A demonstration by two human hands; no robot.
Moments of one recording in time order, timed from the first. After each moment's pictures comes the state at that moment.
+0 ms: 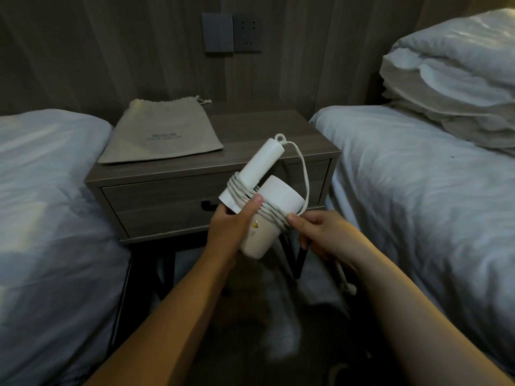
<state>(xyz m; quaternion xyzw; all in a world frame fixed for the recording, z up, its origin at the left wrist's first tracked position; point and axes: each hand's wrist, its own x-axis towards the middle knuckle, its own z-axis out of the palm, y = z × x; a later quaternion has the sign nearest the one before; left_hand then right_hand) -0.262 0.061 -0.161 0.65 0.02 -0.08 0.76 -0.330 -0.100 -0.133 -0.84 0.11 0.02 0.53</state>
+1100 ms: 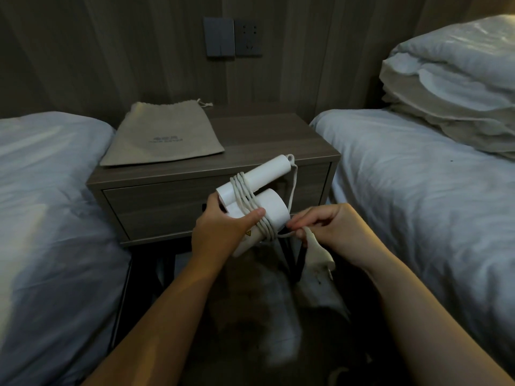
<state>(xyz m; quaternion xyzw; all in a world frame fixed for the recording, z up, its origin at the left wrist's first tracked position) -0.246 0.080 -0.168 0.83 -0.04 0.03 0.56 -0.338 -0.110 -0.122 -0.80 -0.05 -0.05 0.60</state>
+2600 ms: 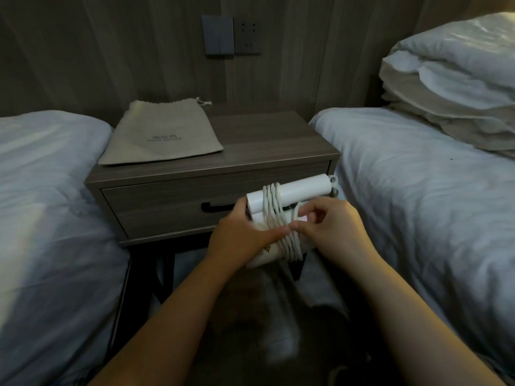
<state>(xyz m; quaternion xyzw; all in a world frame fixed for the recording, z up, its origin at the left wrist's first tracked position) -0.266 0.062 -0.161 0.85 -0.15 -0.03 0.50 -0.334 -0.093 -0.125 -0.92 0.09 -0.18 0.33</state>
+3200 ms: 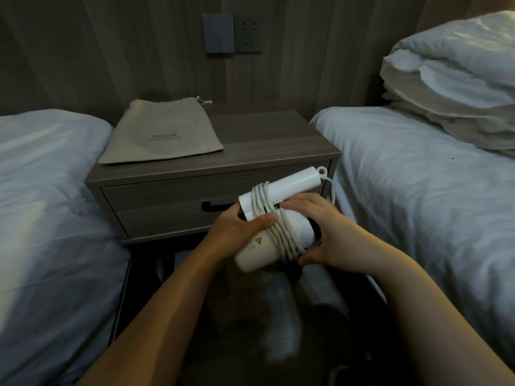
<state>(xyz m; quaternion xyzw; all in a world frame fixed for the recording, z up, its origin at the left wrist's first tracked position) -0.251 0.076 -0.156 0.79 -0.12 -0.16 0.58 -0.334 -0.114 -0.124 -0.96 -0.11 -0.01 0.26</state>
